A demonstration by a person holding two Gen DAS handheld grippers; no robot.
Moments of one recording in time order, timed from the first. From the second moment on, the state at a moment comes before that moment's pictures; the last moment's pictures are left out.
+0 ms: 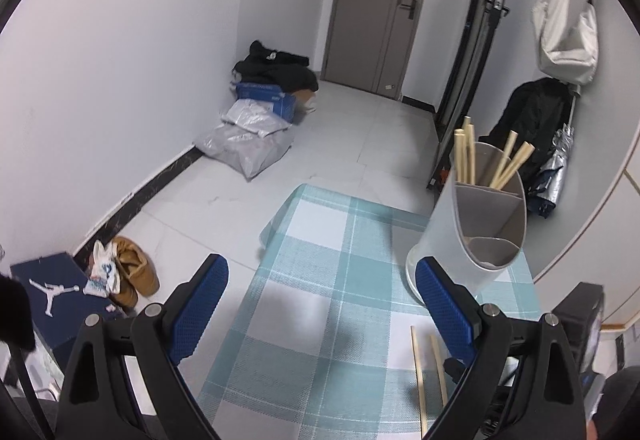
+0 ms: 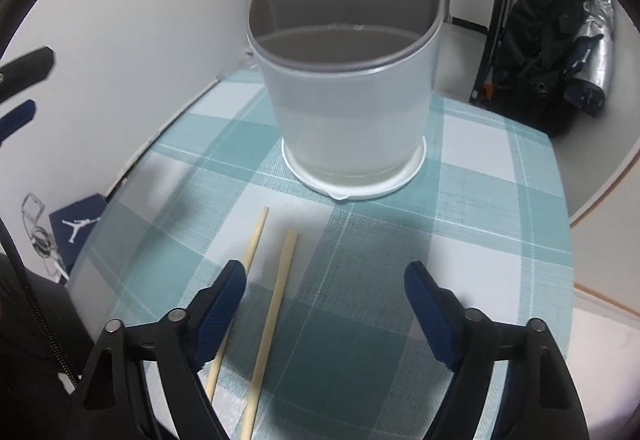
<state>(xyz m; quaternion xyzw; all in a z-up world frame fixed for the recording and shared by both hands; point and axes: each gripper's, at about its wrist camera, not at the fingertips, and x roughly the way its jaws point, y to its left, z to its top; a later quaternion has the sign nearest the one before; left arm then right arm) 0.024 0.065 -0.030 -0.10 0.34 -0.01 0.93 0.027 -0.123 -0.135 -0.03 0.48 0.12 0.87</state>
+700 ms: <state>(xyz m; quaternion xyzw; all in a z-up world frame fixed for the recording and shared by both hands) 0.037 0.084 -0.049 -0.14 0.39 0.03 0.91 0.043 -0.086 -0.152 -0.09 0.49 0.14 0.85</state>
